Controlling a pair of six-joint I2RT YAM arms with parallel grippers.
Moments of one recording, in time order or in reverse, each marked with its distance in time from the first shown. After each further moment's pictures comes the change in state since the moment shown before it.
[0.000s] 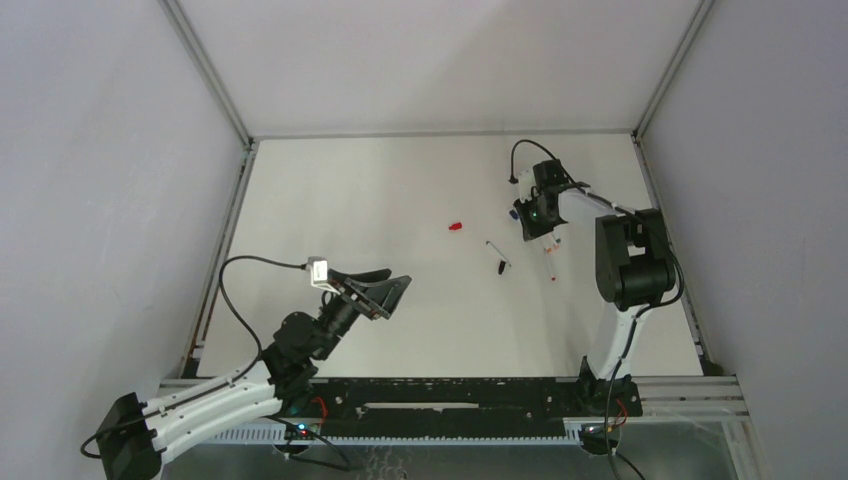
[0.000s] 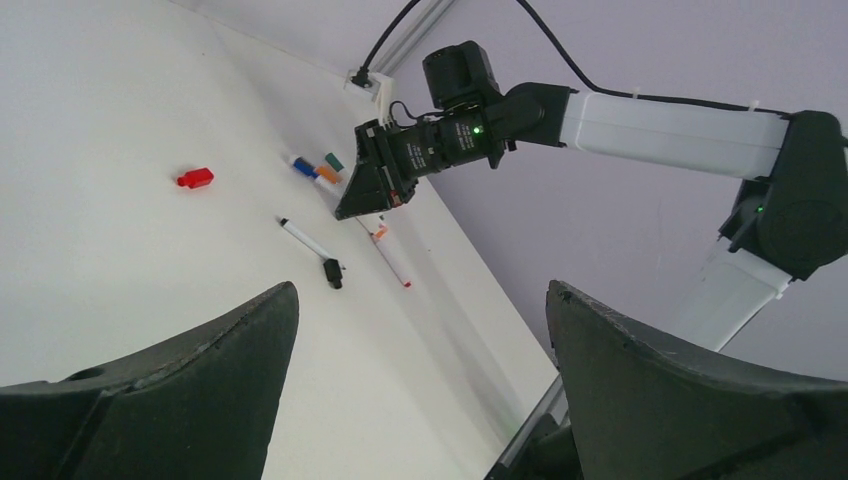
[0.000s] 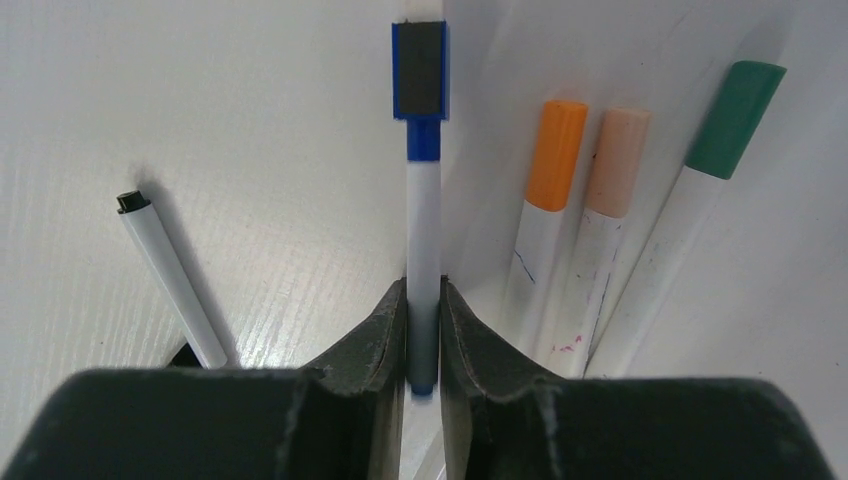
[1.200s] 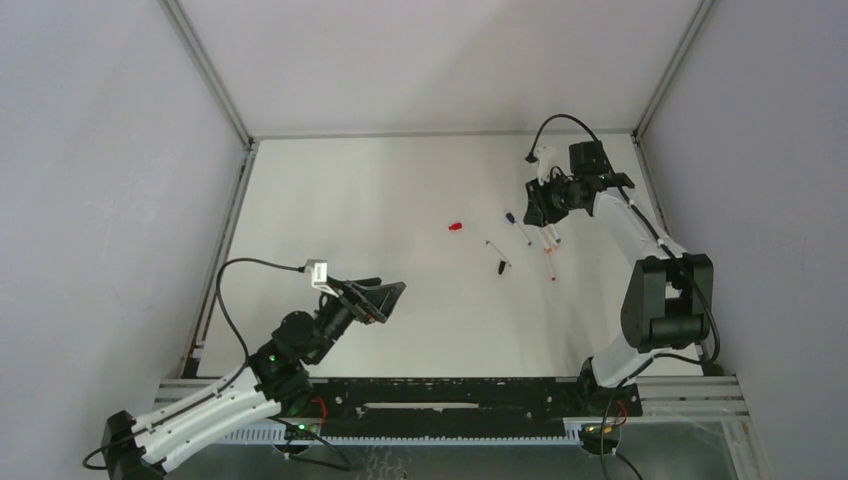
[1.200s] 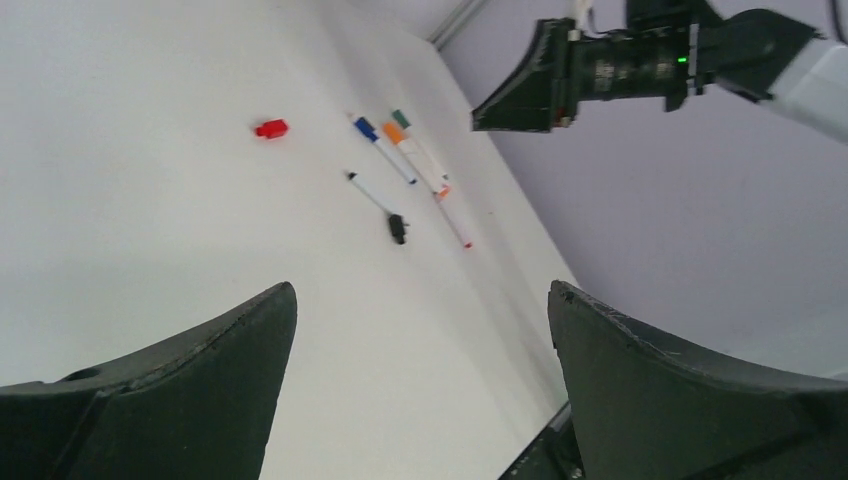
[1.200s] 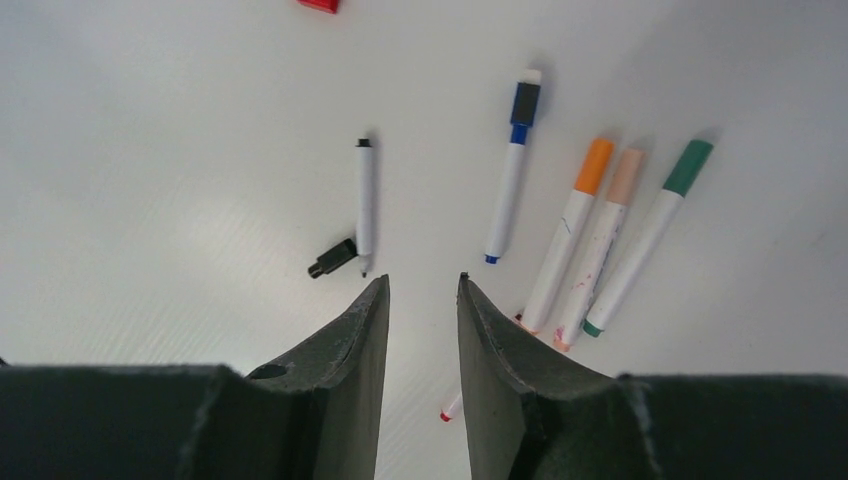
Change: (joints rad) left arm 0.007 -0.153 0.027 -0.311 -0.020 -0.012; right arm -0.080 -0.290 0.019 -0.157 -0.335 -0.138
